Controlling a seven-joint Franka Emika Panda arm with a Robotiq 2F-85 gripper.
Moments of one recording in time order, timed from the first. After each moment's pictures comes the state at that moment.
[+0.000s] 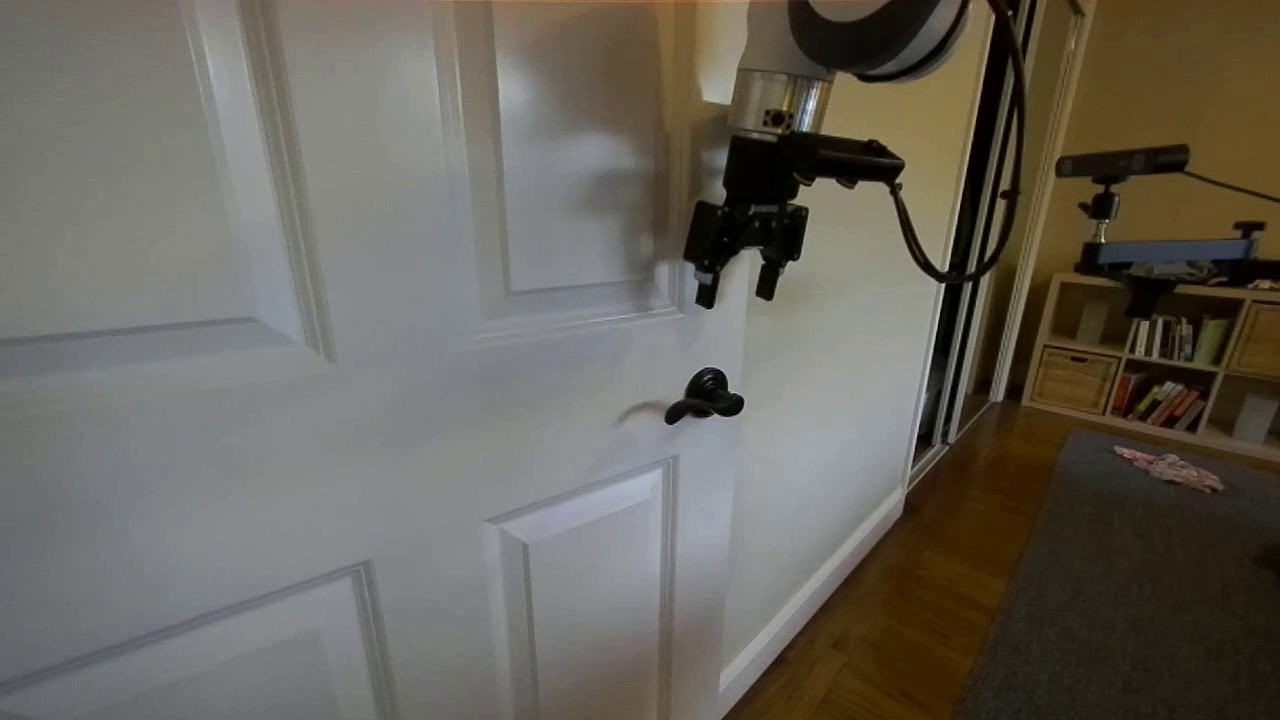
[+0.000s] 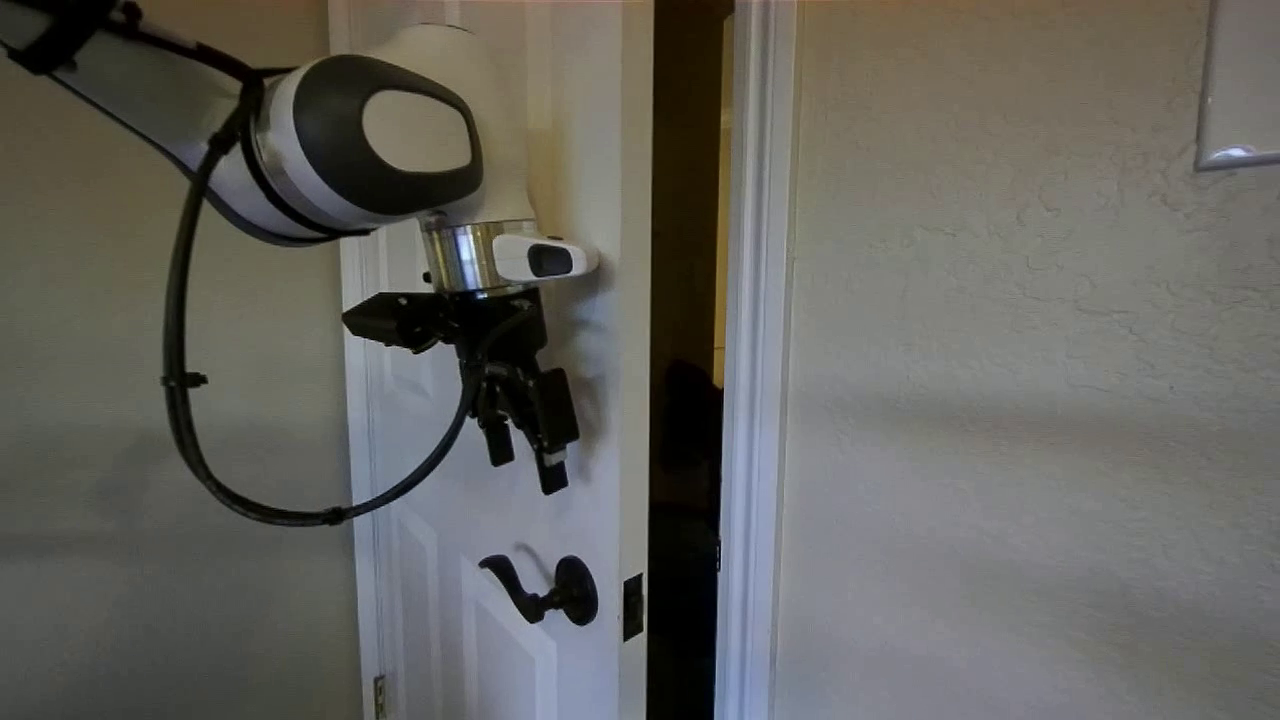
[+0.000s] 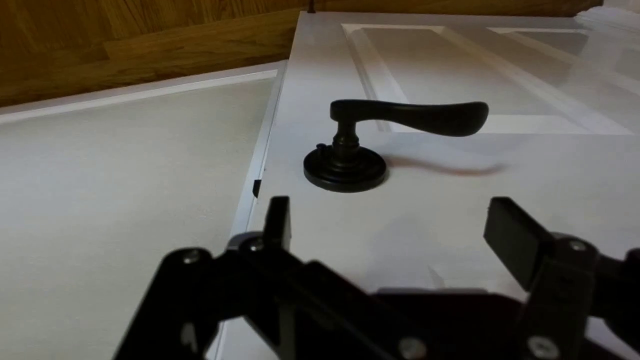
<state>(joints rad) 0.04 0.40 0.00 -1.66 -0.05 2.27 0.26</state>
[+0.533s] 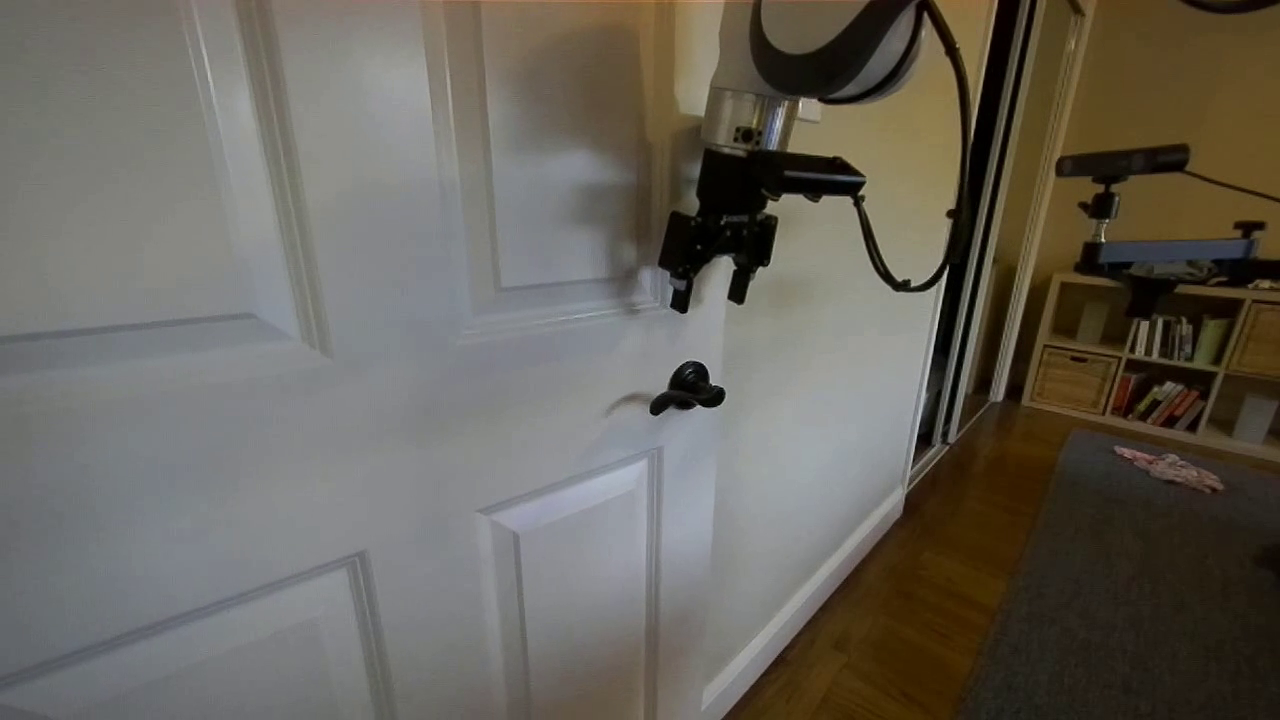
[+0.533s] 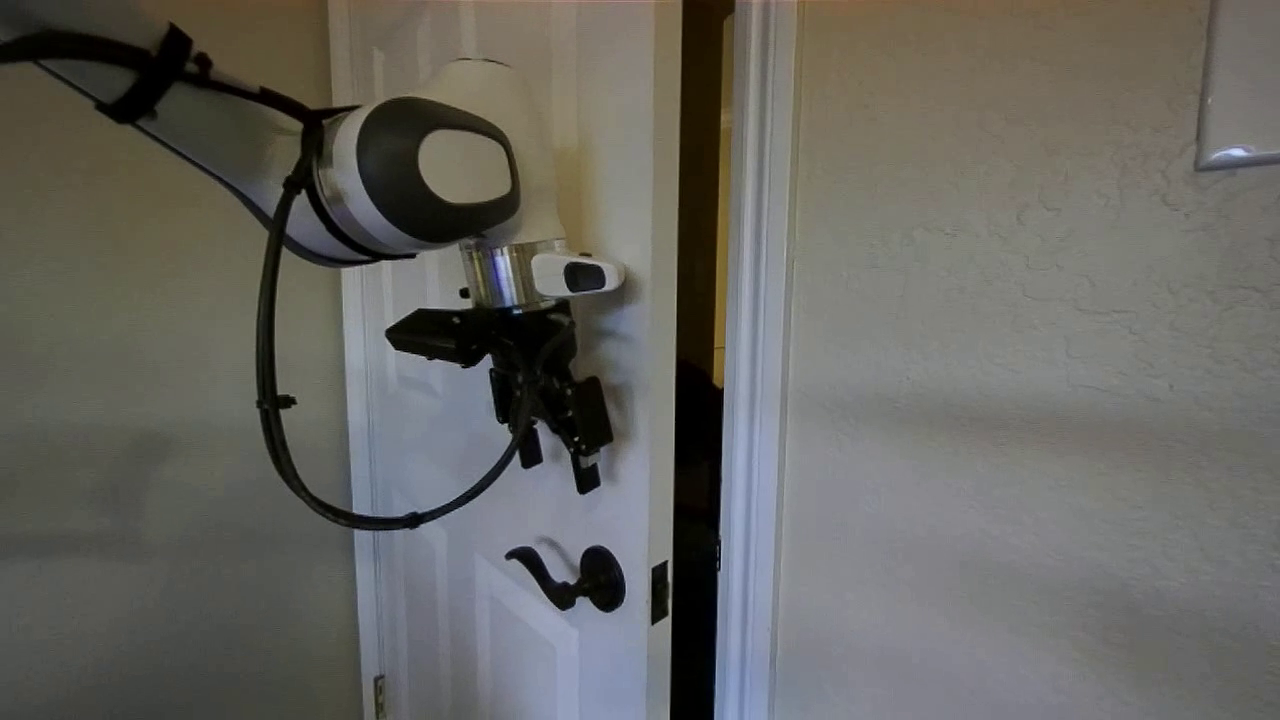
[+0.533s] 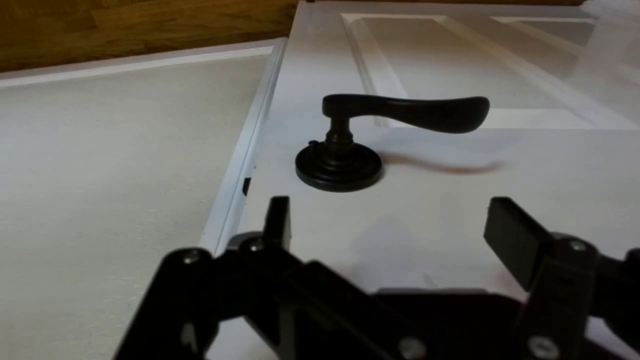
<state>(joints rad) 0.04 0.51 0.00 -1.51 -0.05 2.26 0.21</state>
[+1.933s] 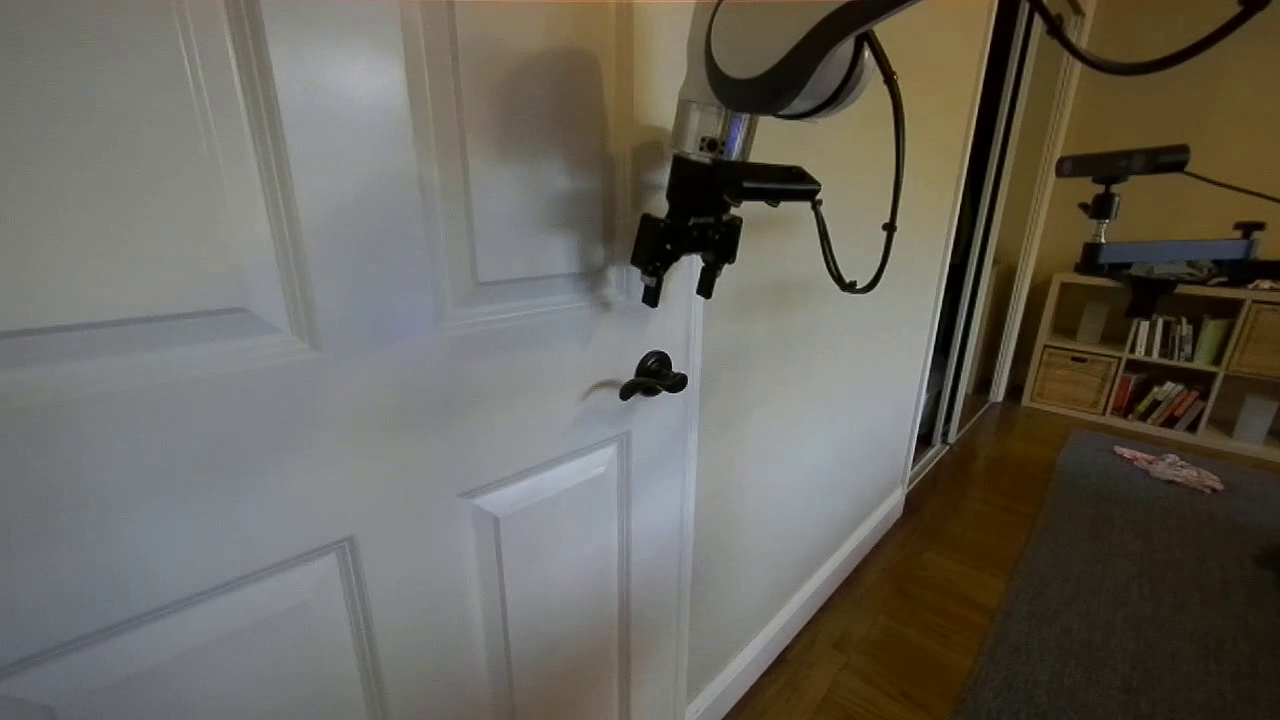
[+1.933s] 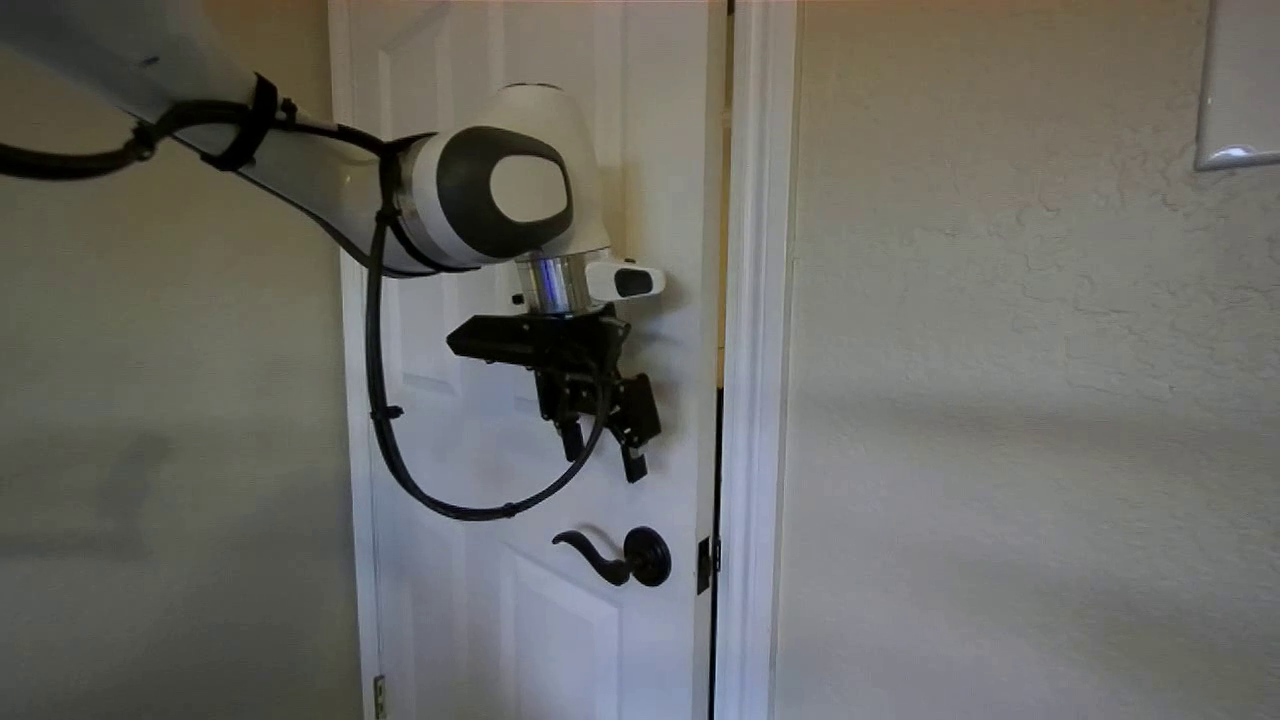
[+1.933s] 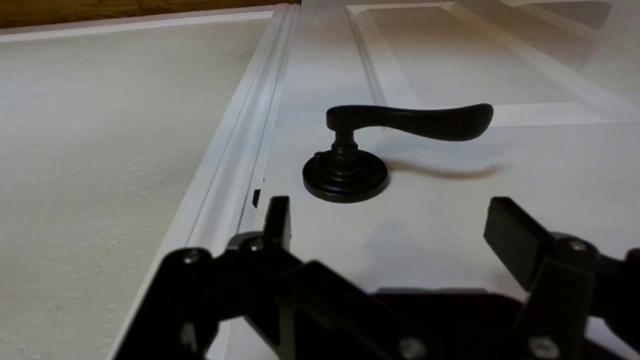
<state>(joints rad) 0.02 0.69 -0.01 -1.24 -0.05 2.20 0.16</state>
